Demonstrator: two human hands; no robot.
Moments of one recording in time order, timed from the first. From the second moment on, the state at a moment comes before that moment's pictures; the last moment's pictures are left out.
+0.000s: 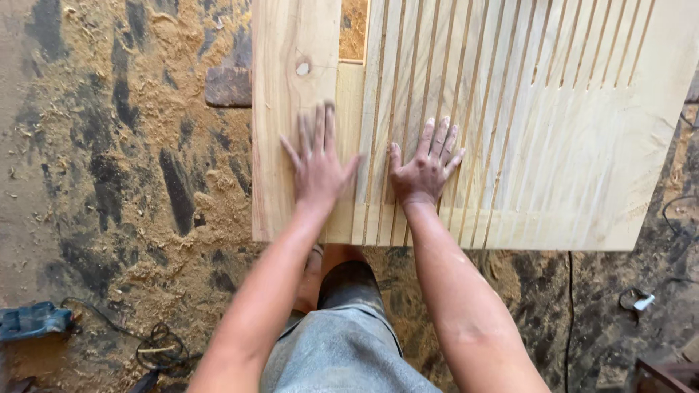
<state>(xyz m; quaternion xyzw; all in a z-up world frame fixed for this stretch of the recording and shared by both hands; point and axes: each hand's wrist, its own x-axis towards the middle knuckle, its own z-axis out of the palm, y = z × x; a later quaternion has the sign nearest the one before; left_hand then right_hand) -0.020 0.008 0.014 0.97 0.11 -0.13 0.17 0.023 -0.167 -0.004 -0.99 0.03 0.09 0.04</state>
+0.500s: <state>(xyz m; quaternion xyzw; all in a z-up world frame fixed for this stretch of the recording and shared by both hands) 0.010 0.015 0.019 0.96 0.11 -0.20 0.17 0.019 -0.171 -0.008 -0.99 0.04 0.10 0.03</state>
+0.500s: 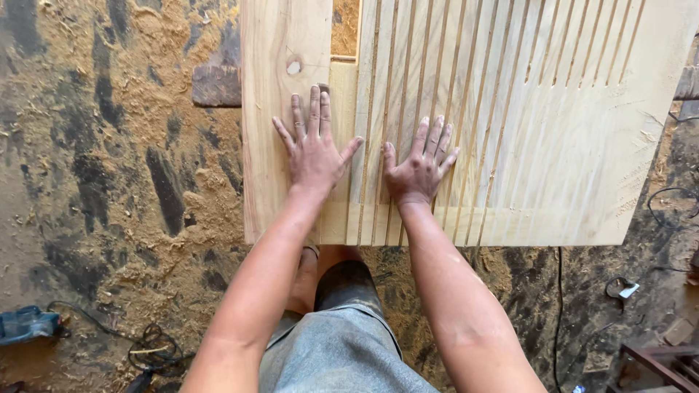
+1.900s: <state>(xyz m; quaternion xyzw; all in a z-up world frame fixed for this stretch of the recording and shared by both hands) -0.156 0.014 0.030 0.97 0.07 -0.18 0.15 0.024 -0.165 -0.002 -0.99 0.03 0.10 0.03</state>
